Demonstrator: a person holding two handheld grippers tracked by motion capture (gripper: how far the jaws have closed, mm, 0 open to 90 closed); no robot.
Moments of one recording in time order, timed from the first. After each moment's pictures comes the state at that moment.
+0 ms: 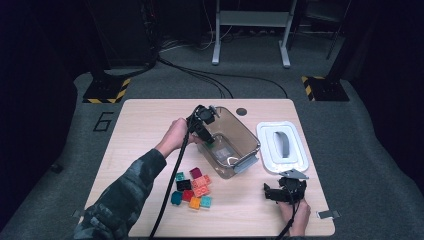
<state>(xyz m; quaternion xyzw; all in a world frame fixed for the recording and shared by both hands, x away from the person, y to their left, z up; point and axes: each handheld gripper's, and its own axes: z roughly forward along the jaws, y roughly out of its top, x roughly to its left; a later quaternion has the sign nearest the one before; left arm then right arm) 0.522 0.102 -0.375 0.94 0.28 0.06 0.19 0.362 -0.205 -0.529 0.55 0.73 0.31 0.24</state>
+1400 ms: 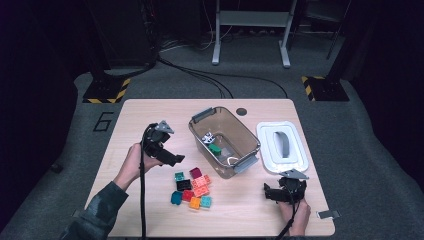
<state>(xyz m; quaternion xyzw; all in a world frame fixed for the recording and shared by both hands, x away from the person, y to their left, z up) 0.446 0.227 -0.397 0.89 0.33 0.11 0.31 0.361 -0.205 -0.529 0.55 0.73 0.31 0.24</state>
